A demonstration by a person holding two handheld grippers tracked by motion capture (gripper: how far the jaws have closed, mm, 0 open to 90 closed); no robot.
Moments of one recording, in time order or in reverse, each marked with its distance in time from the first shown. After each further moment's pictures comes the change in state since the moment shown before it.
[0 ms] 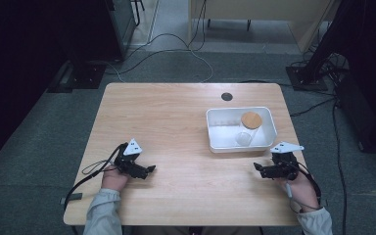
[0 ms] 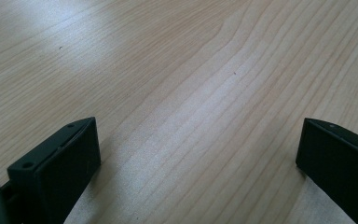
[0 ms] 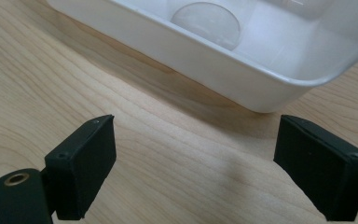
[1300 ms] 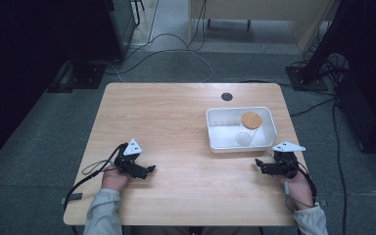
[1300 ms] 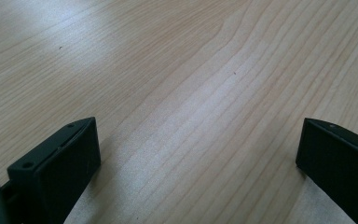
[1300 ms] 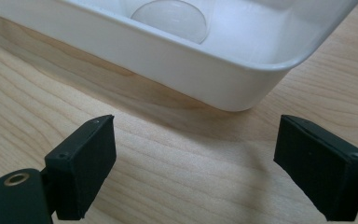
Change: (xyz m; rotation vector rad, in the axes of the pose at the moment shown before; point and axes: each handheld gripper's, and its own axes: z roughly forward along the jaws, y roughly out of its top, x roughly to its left) left arm 0.000 0.000 0.000 0.001 0.000 0.001; right arm -0.016 -0.014 0.024 -0.064 -0.024 0.088
